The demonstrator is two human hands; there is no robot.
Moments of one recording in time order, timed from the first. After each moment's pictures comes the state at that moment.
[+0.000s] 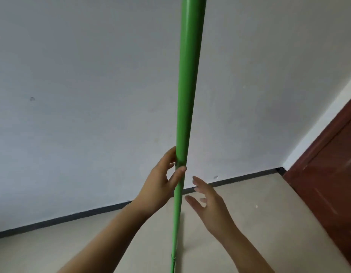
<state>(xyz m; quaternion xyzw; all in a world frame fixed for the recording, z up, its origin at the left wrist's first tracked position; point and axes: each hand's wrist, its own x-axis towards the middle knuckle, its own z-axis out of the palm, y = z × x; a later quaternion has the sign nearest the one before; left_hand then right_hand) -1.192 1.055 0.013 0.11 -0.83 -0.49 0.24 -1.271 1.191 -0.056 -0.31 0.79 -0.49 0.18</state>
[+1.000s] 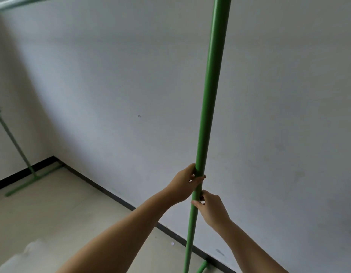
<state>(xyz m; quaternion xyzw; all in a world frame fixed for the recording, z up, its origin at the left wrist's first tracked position) -1.332 1.012 0.053 0.45 -0.75 -0.39 0.29 -1.448 1.042 -0.022 -0.62 0.69 -0.27 0.24</state>
